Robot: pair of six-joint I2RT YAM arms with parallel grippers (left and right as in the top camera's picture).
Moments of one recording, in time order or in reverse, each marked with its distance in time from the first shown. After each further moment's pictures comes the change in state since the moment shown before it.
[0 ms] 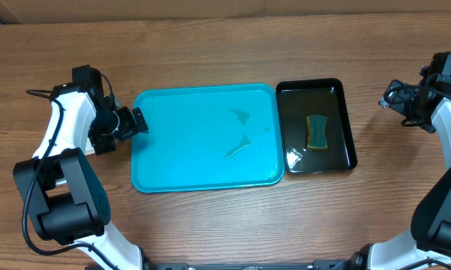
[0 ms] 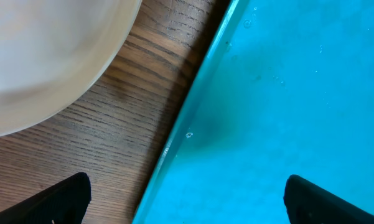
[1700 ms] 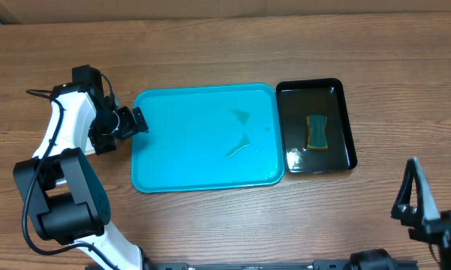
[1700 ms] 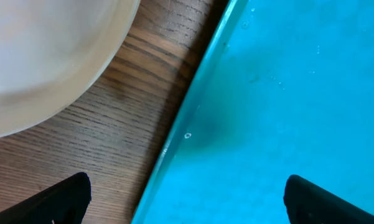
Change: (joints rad) left arm 0.000 0.000 0.000 0.003 0.004 0.000; right arm 0.489 -1.482 -0.270 0.171 0.039 -0.108
